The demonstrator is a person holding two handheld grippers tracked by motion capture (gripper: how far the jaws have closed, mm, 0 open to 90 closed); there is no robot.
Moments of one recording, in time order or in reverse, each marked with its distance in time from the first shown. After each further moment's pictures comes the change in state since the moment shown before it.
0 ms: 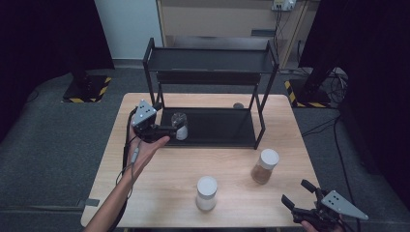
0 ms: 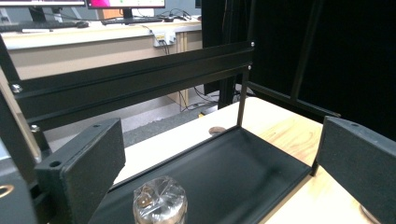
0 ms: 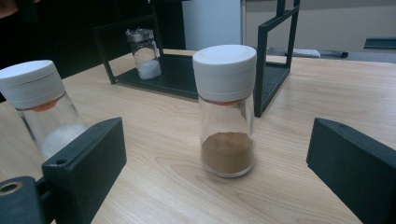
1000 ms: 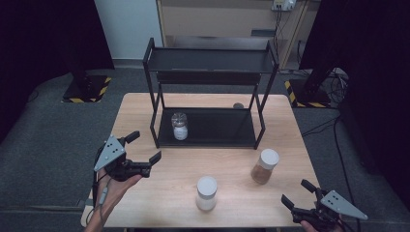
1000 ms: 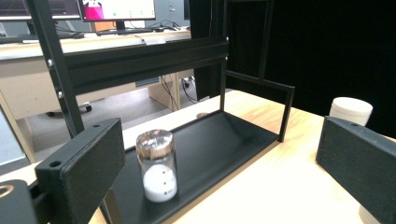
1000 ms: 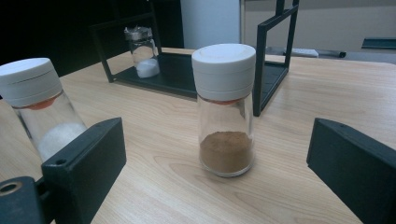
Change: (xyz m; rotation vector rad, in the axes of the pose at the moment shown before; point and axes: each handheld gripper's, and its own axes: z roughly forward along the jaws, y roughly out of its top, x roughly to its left) left arm -0.007 -0.056 -0.100 -0.058 -0.041 0.010; right arm 0.001 0.001 0.001 0.004 -0.006 -0.006
